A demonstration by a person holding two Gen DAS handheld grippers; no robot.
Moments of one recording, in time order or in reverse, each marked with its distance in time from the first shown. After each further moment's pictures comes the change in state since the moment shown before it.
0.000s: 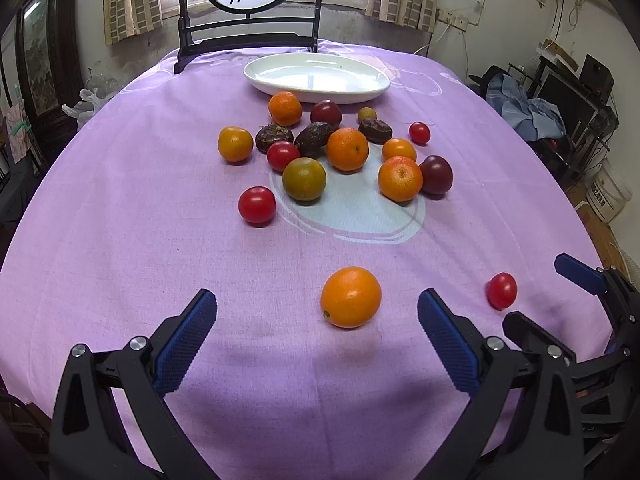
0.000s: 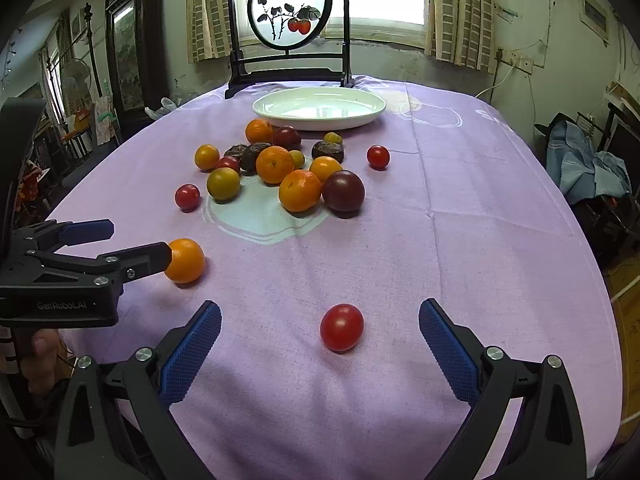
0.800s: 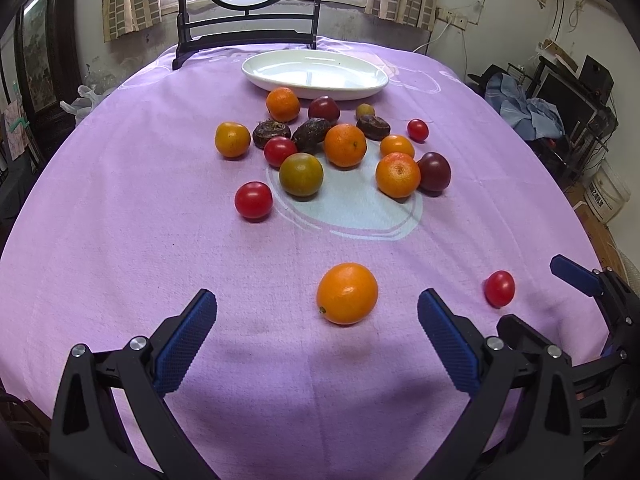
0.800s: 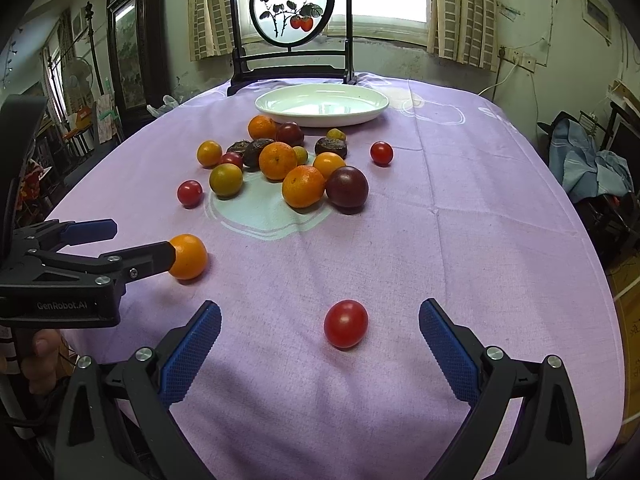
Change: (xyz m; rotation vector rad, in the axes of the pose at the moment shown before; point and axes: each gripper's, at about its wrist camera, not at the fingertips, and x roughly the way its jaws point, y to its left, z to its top) left arm 0.004 -0.002 -0.003 -0.004 0.008 -0.007; right arm 0.001 0.001 -0.001 0.000 0.003 0.008
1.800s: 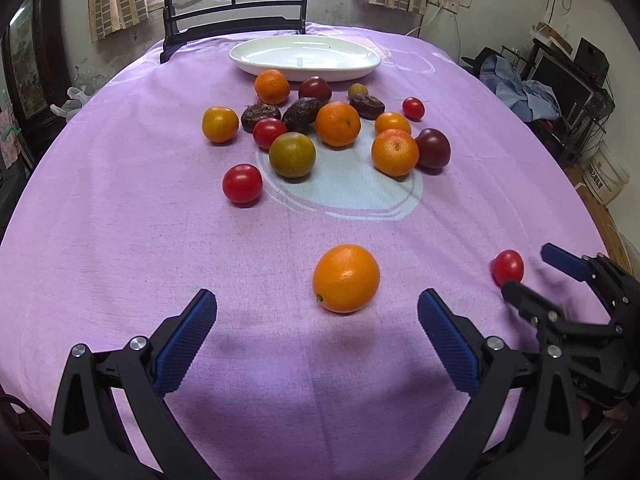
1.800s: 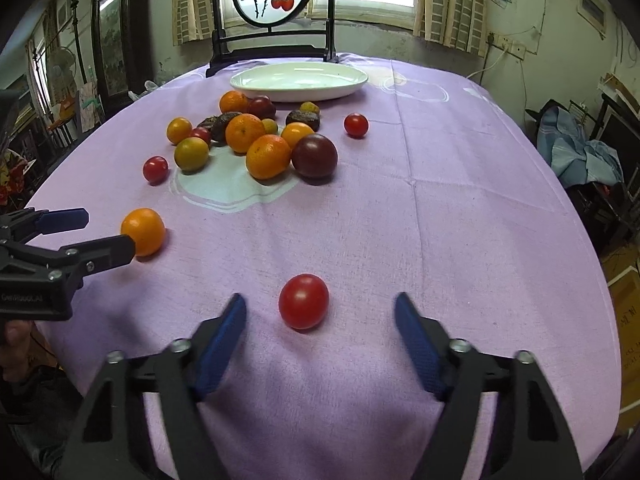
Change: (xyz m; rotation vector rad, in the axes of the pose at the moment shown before) left arm 0.014 -0.002 -0.004 0.045 0.050 -0.009; right arm 0.023 -0.018 -0.011 0.010 0.055 -0.065
